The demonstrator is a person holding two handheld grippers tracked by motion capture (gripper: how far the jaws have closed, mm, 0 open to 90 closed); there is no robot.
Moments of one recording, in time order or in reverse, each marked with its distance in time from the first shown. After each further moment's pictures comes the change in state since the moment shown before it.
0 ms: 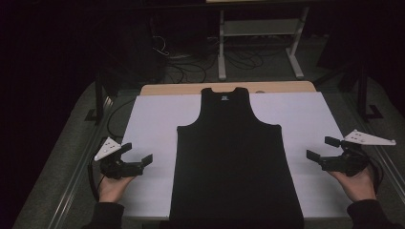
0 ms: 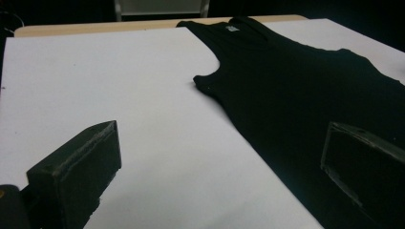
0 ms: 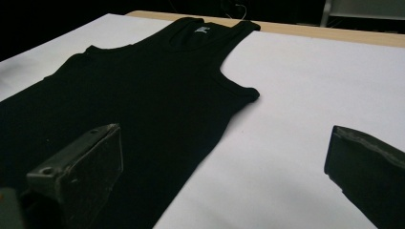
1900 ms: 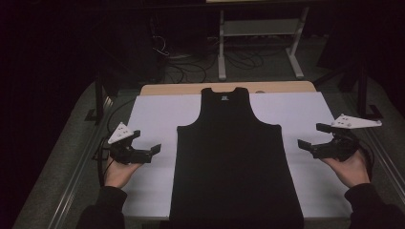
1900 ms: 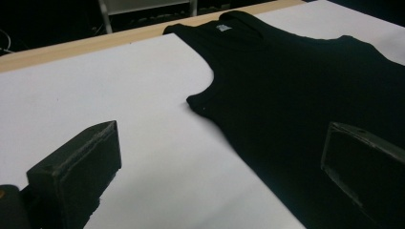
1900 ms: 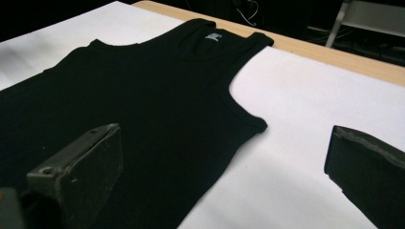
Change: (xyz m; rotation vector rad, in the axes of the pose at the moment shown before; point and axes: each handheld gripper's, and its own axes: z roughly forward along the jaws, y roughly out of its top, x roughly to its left) left arm -0.004 0.039 0.030 0.058 -0.026 0.125; right arm 0.009 0.045 0.021 0.054 0.017 -0.117
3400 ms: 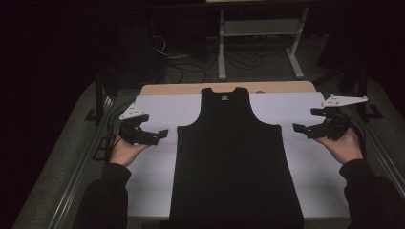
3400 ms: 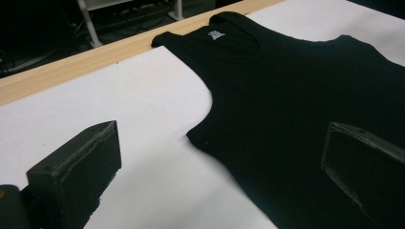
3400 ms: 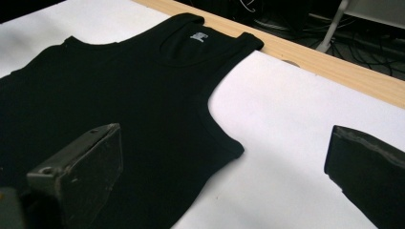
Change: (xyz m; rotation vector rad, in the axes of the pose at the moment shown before) left arm 0.015 0.045 0.036 0.066 -0.056 0.047; right arm -0.029 0.039 0.032 0.081 -0.003 -0.017
